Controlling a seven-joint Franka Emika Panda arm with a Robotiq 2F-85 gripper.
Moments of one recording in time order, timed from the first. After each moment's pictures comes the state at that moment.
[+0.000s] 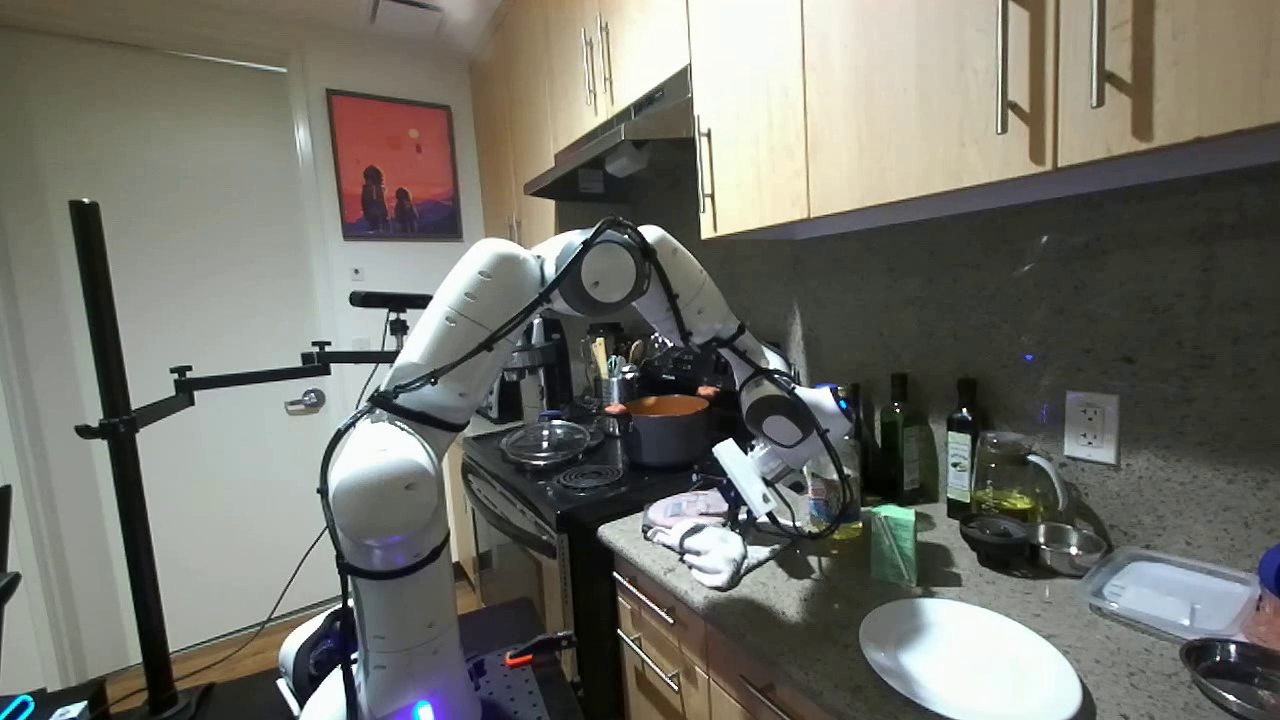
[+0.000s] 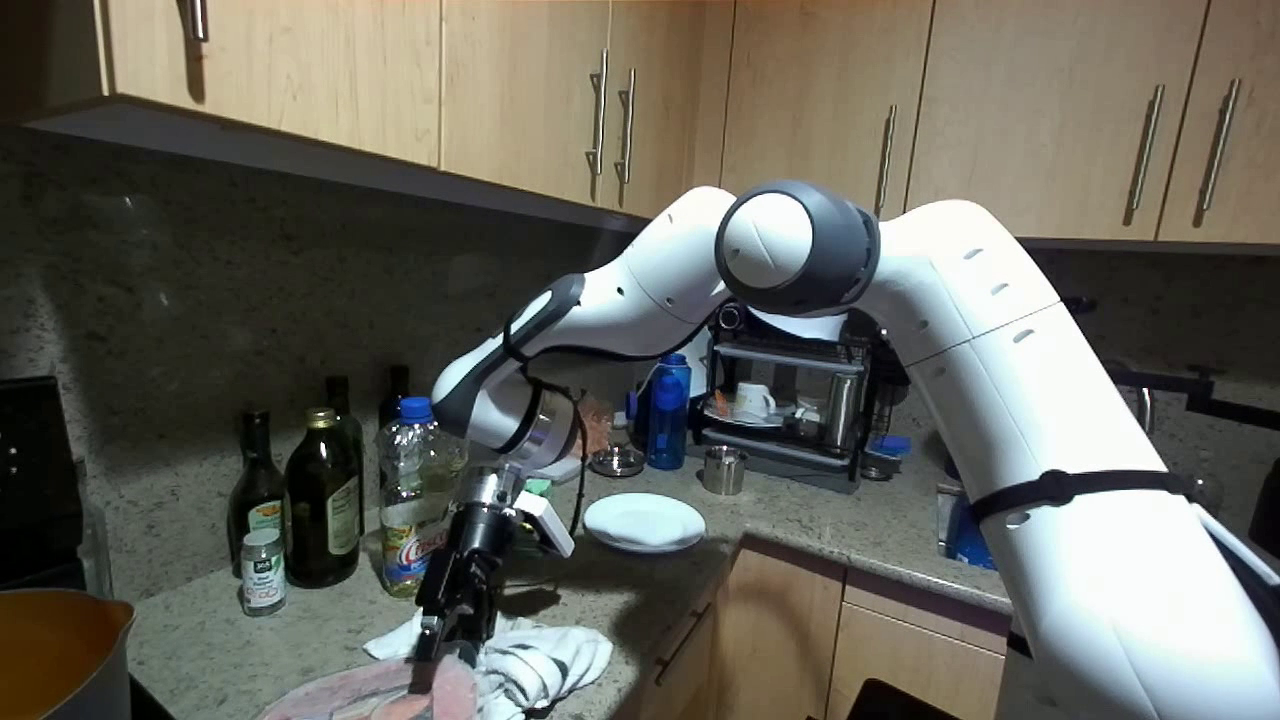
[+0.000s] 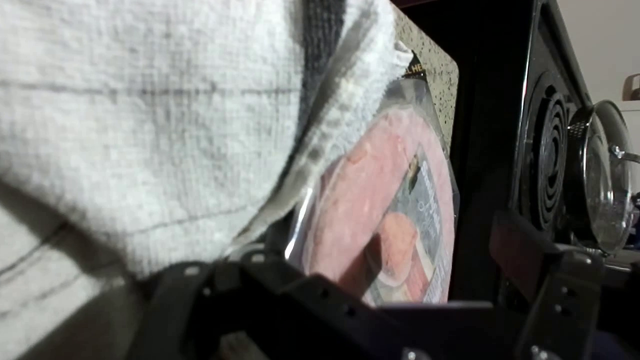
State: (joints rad) arm -0.03 0.60 0.07 -1.80 0.67 1.80 -0.76
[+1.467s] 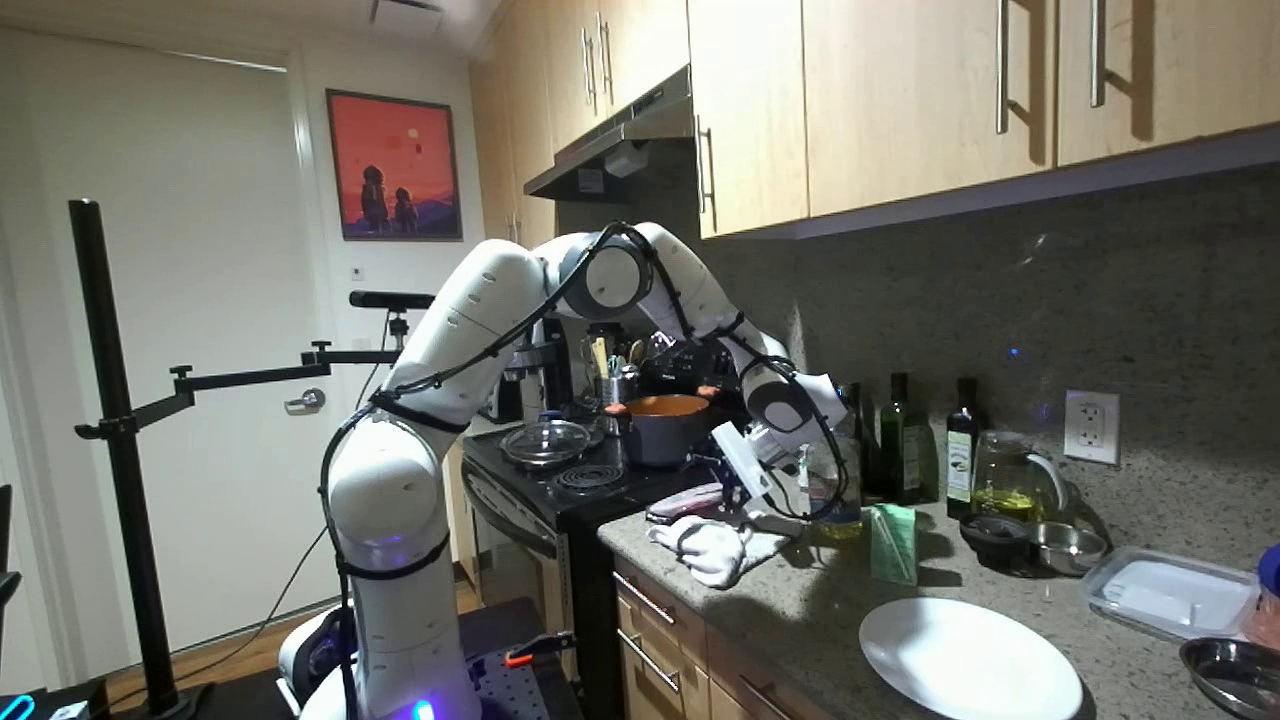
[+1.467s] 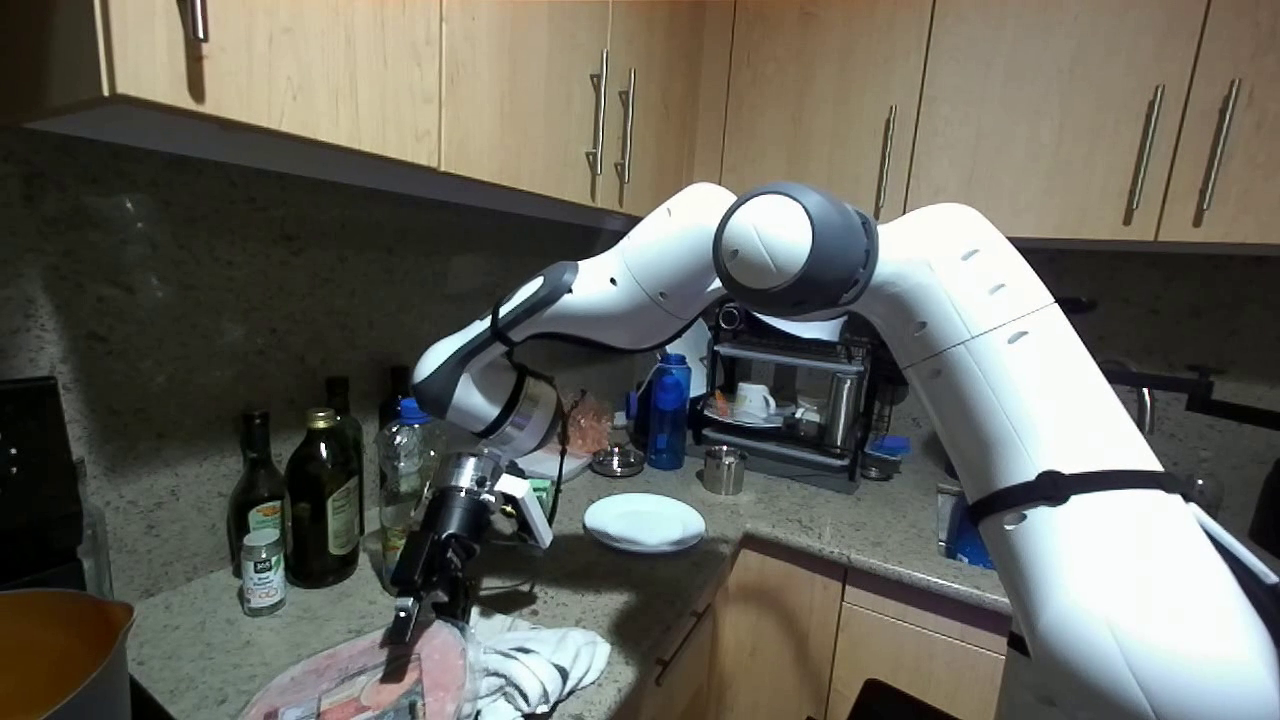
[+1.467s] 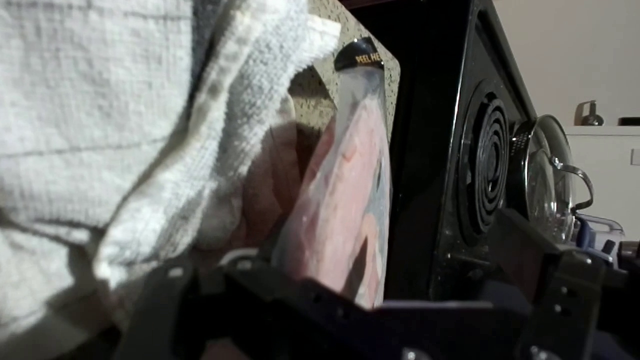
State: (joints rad) arm -0.04 0.61 0.12 -1.72 0.67 1.70 -0.75
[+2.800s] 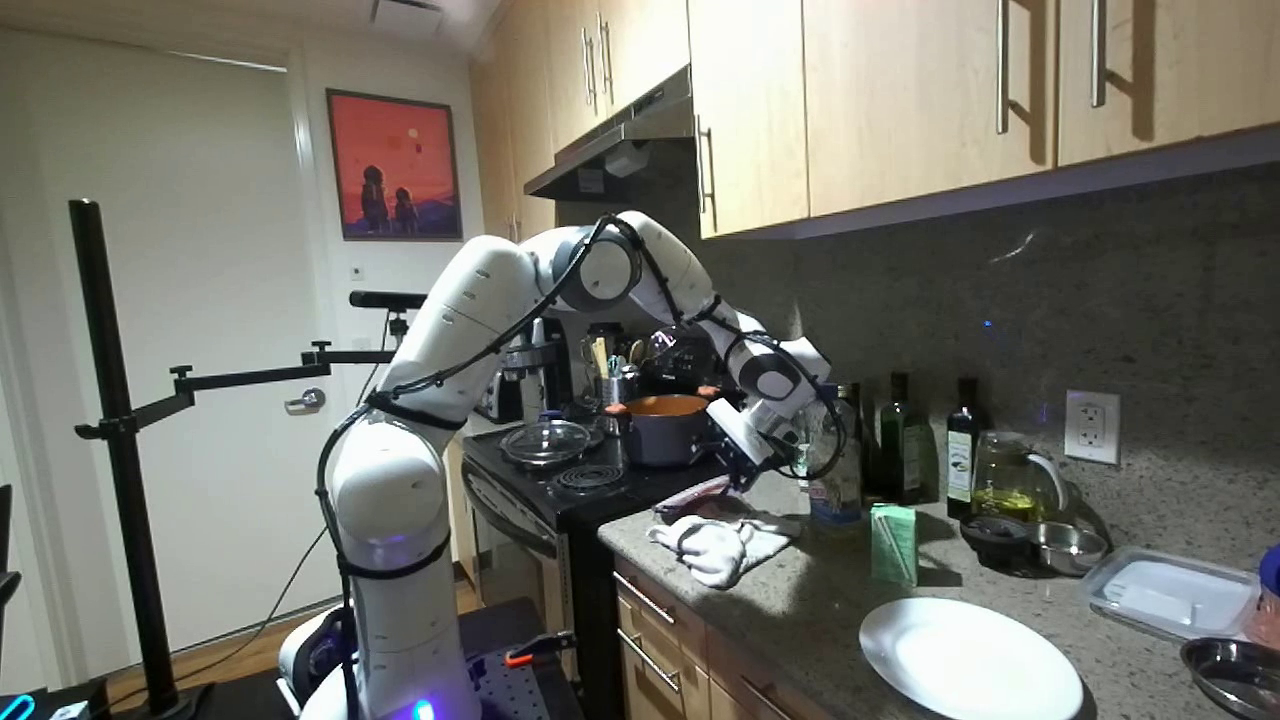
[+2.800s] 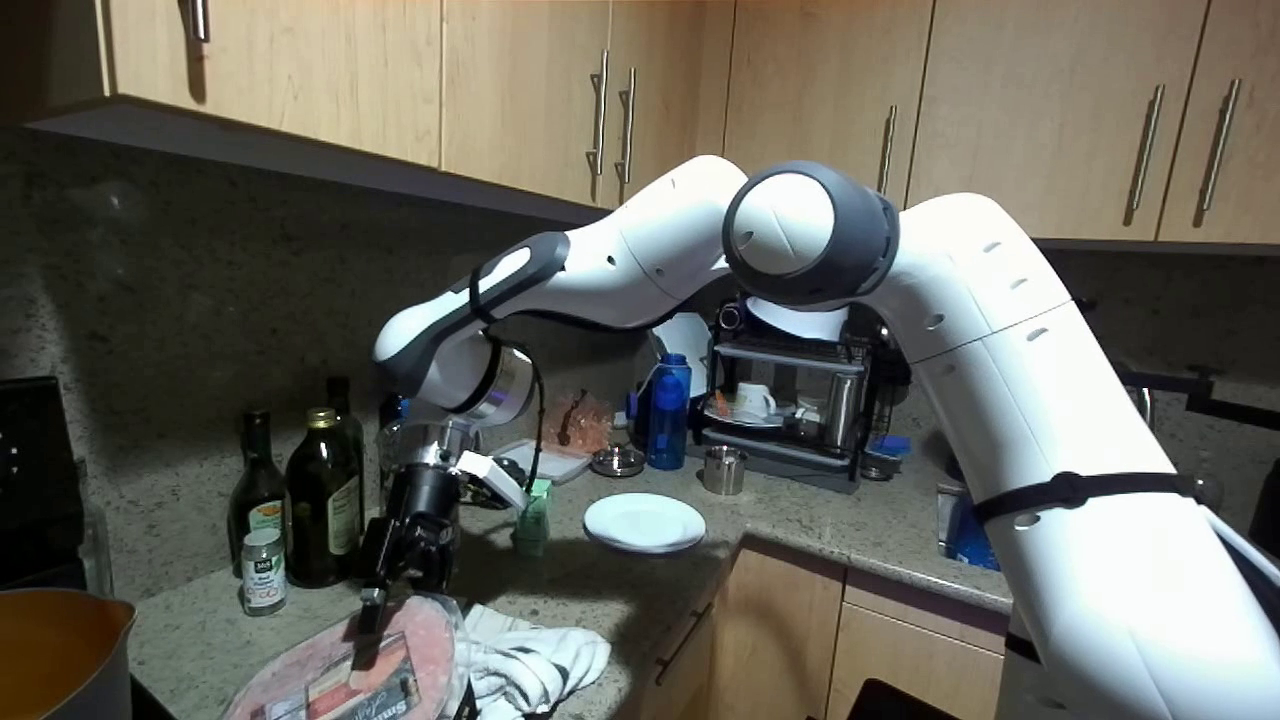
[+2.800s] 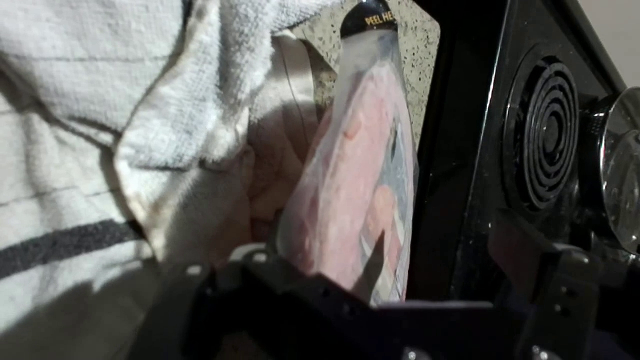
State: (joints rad) arm 0.02 0.57 0.14 -1.67 0.53 1.80 -0.58
